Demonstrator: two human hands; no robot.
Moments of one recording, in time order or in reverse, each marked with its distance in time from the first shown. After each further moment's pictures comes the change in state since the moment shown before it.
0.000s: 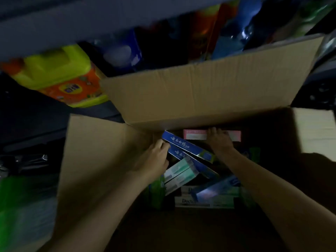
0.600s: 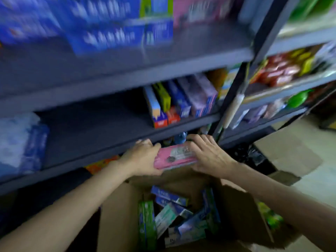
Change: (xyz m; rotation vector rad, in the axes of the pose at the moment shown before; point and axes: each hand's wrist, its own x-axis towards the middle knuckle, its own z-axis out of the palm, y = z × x) left_hand -0.130 0.116 -0.303 0.366 0.178 0.310; right_hand -0.264 0.091 -0.304 0.106 0.707 -0.183
